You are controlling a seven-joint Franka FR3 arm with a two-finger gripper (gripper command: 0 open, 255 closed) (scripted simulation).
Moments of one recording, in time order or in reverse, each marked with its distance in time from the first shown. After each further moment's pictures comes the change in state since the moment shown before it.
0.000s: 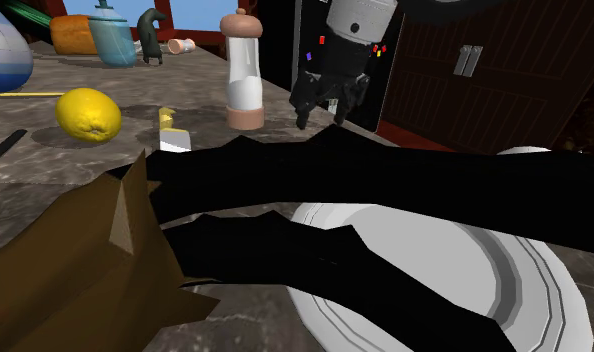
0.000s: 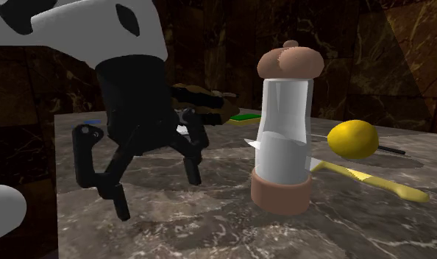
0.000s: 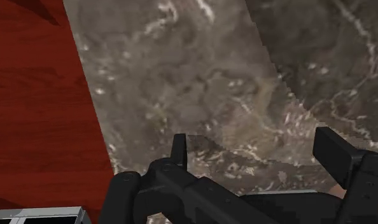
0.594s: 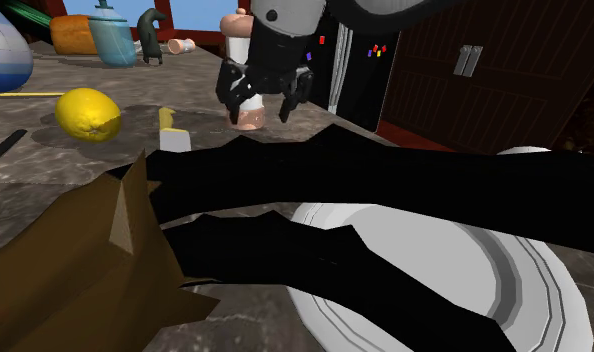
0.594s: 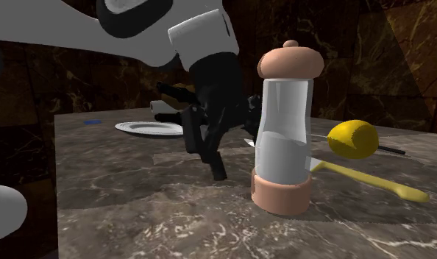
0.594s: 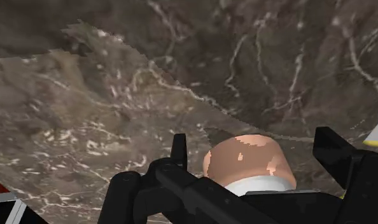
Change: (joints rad) arm -0.093 0.239 0.263 0.235 -0.130 0.099 0.314
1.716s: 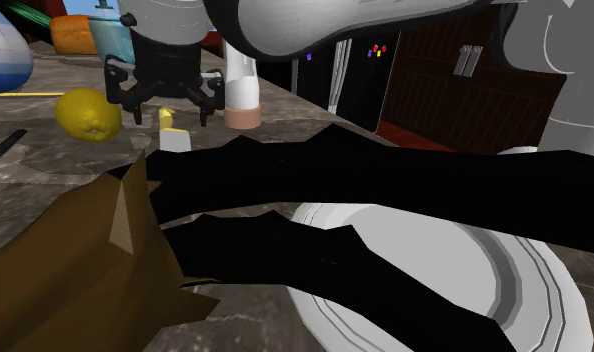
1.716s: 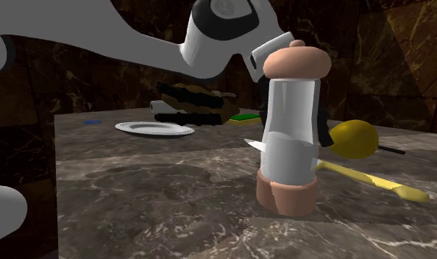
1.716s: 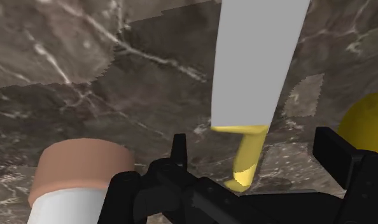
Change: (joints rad) arm 0.011 0.544 0.323 0.420 -0.613 -0.093 0.551
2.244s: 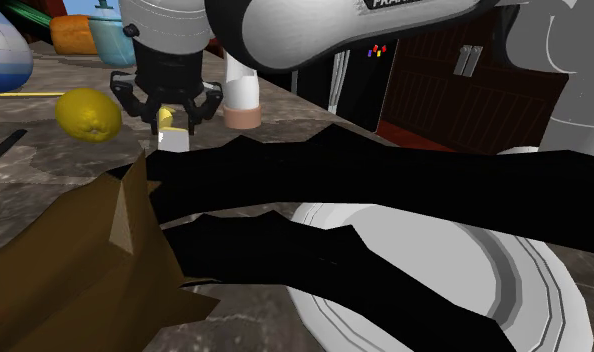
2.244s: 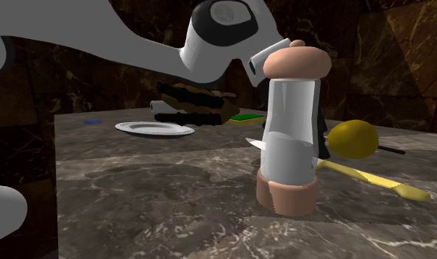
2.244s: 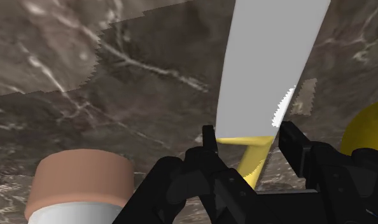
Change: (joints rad) arm -0.006 -0.009 -0.001 -0.030 -0.002 0.029 0.012
